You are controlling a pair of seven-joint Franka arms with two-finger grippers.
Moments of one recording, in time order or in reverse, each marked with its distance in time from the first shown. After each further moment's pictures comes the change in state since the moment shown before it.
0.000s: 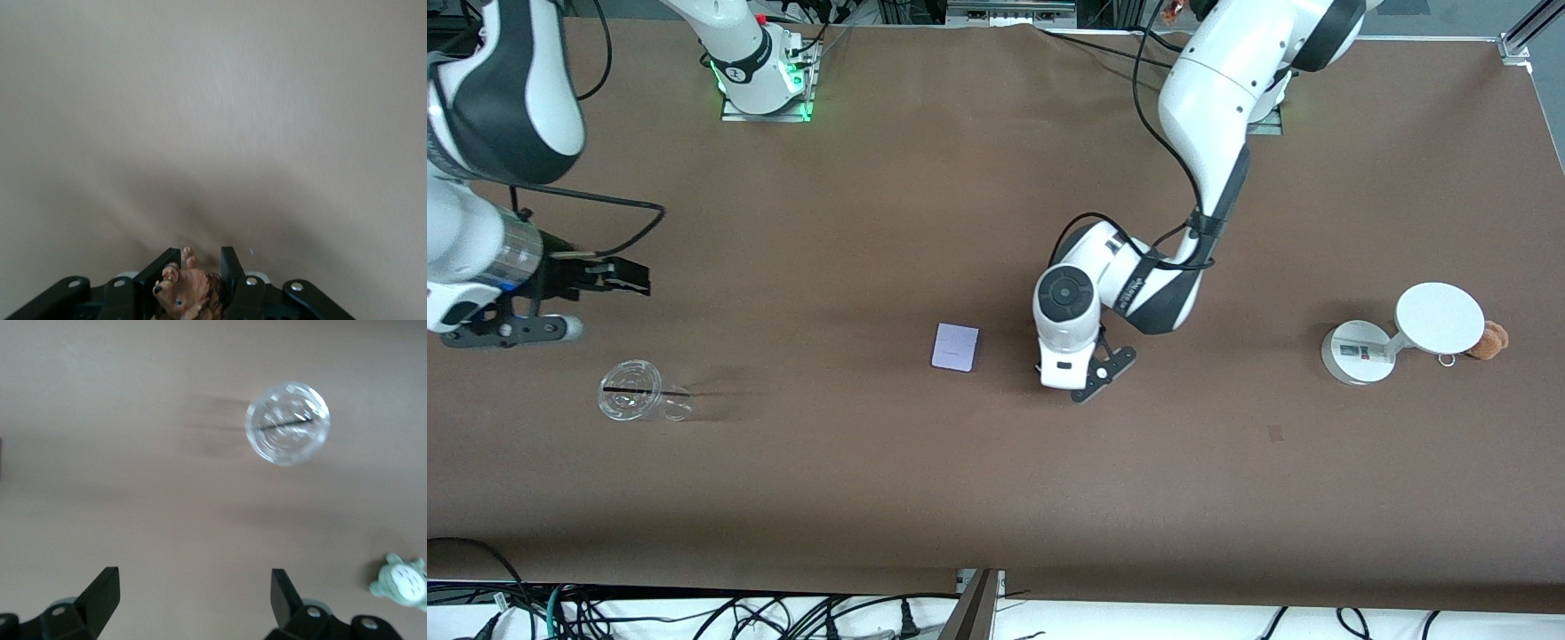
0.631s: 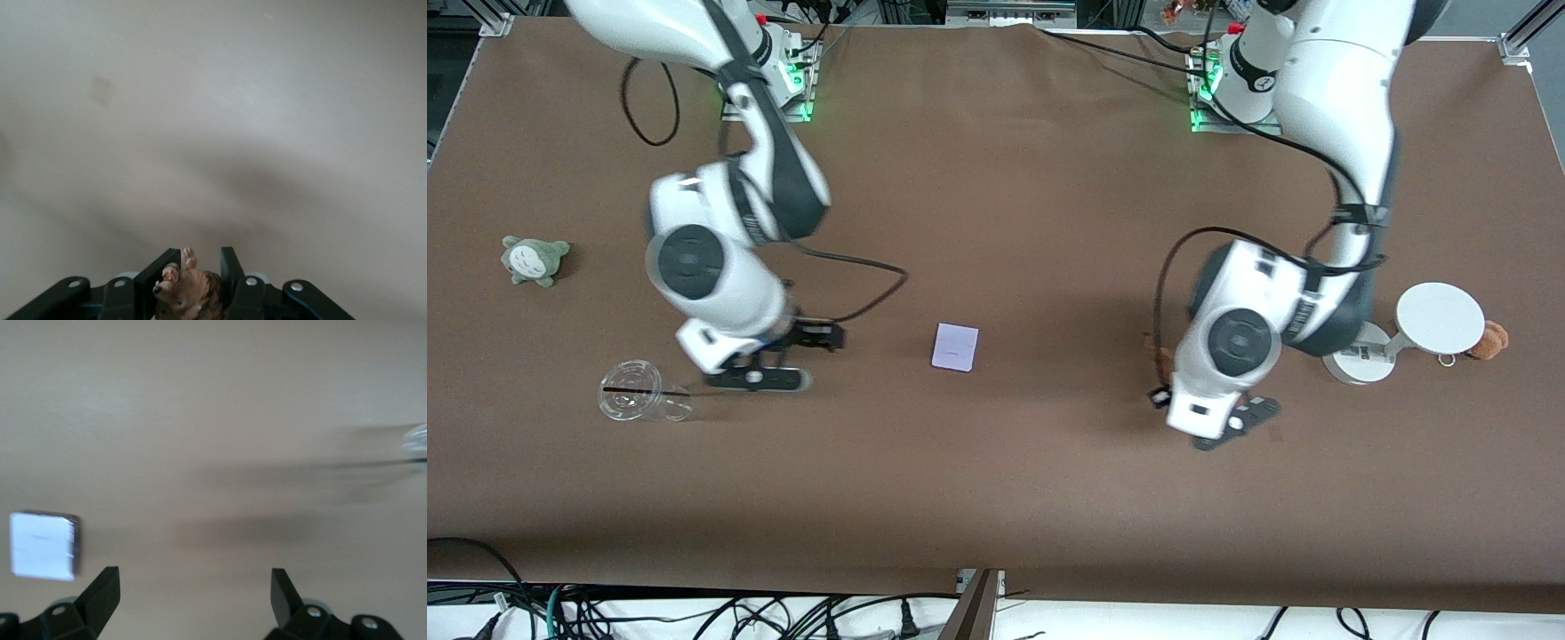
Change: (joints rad) left arm 0.278 -0.131 0.002 0.003 0.000 -0.186 0.531; right arm 0.306 0.269 0.024 -0.003 0.011 0.354 0.512
